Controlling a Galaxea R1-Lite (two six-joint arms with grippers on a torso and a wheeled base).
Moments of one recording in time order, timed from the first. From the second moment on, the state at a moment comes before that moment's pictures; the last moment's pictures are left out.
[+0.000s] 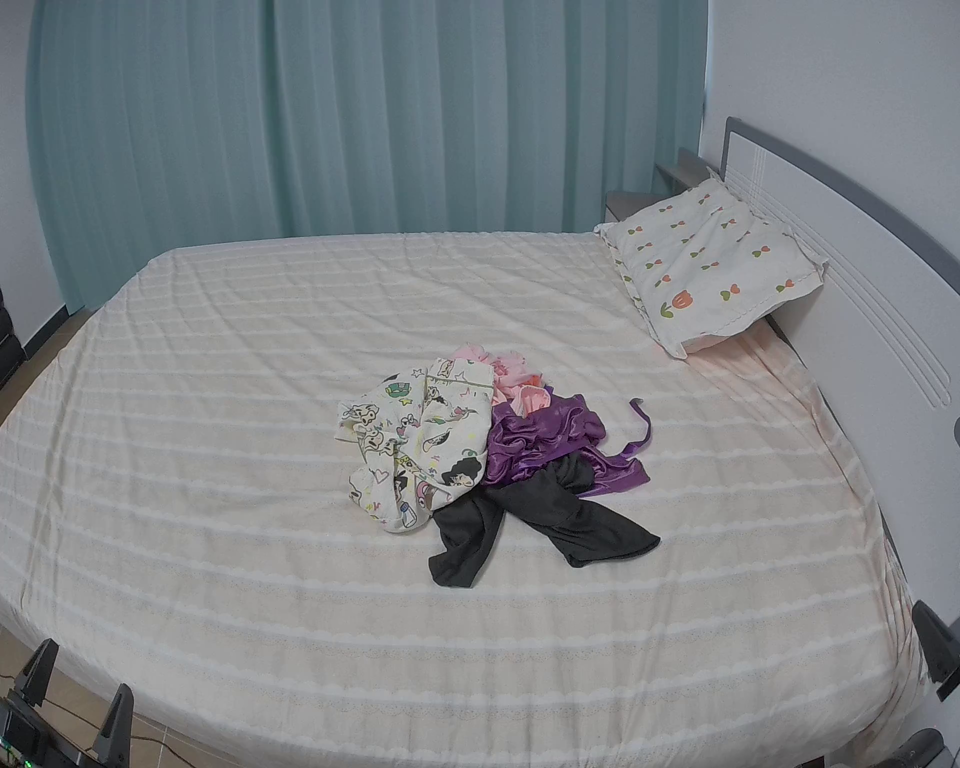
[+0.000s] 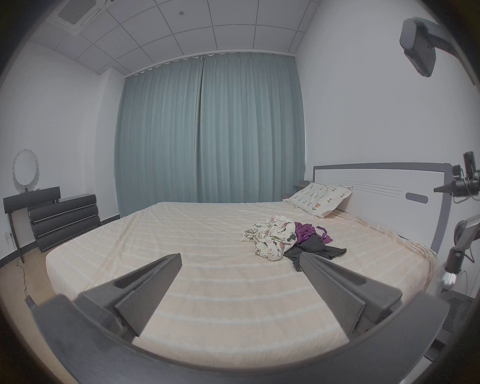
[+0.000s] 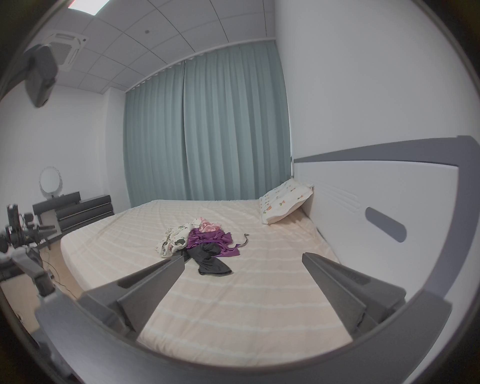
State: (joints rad) left arm 0.00 0.02 -0.02 0.01 -0.04 0.01; right arm 0.04 0.30 -0.22 -0.02 0.08 0.02
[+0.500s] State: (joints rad) left arm 0.00 0.02 -0.02 0.01 -0.04 0.01; right arm 0.13 1.01 -0.34 -0.32 0.14 0.24
